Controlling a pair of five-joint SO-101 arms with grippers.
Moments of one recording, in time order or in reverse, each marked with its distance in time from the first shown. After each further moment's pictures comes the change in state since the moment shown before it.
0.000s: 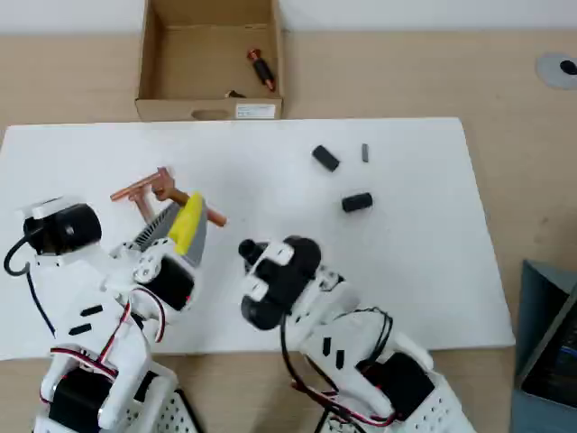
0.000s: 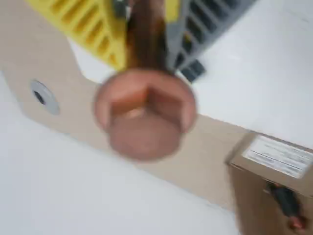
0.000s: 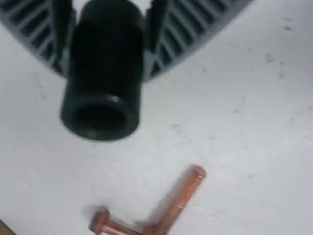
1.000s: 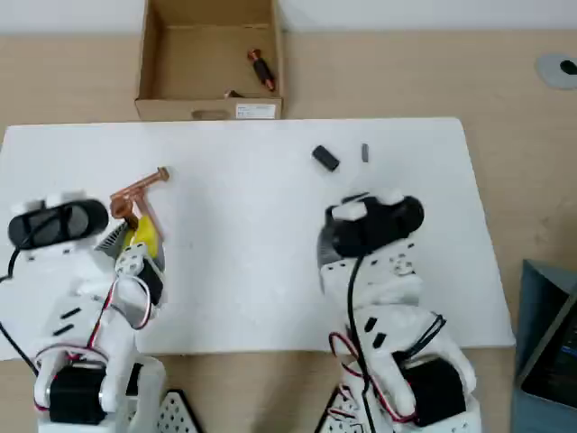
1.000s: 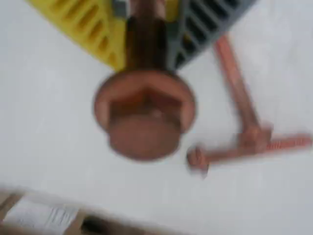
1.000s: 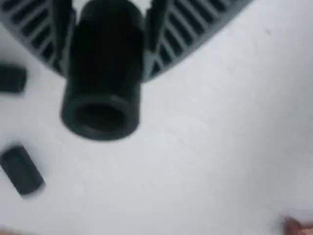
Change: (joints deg) left arm -19.5 1.0 0.9 16.0 -19.9; right arm 23.9 4.8 -13.6 13.1 -13.6
